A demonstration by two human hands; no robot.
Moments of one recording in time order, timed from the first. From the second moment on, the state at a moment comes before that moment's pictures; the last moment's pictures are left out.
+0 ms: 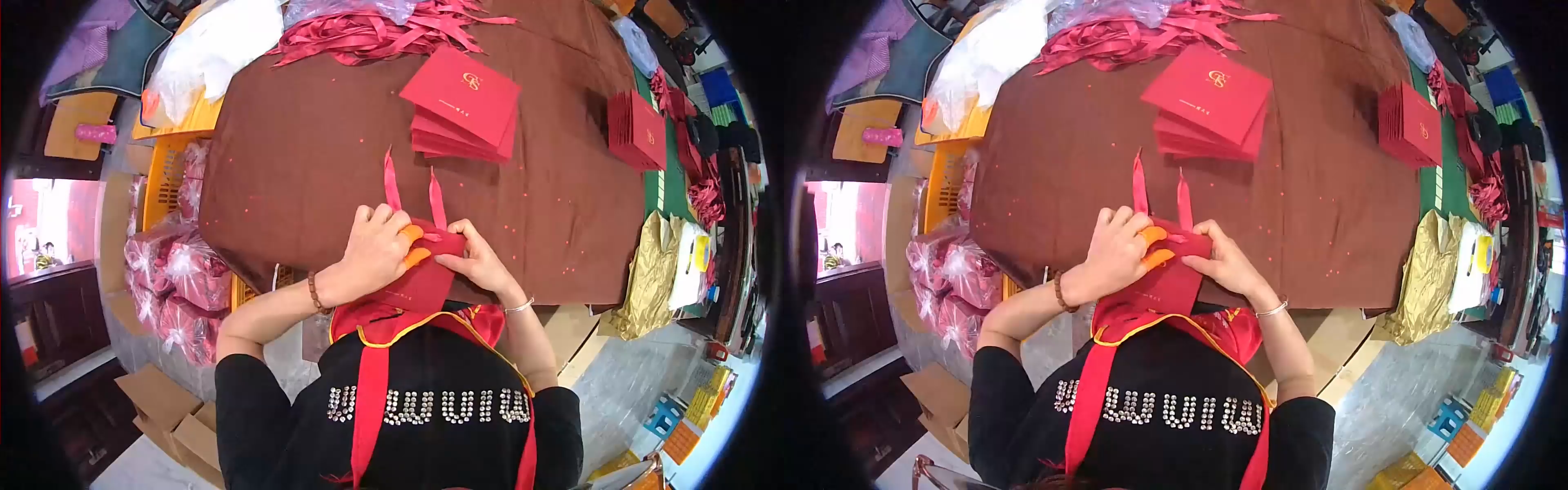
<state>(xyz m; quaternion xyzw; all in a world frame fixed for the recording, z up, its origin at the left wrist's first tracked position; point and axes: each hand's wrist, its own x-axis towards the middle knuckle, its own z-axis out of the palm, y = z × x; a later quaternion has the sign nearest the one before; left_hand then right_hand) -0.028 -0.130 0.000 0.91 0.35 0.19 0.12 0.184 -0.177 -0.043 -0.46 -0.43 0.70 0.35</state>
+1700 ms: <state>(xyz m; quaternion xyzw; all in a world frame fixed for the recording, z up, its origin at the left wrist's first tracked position) -0.051 -0.129 -0.044 0.78 0.44 0.29 0.34 0.146 -0.158 -0.040 -0.49 -0.84 0.09 0.20</state>
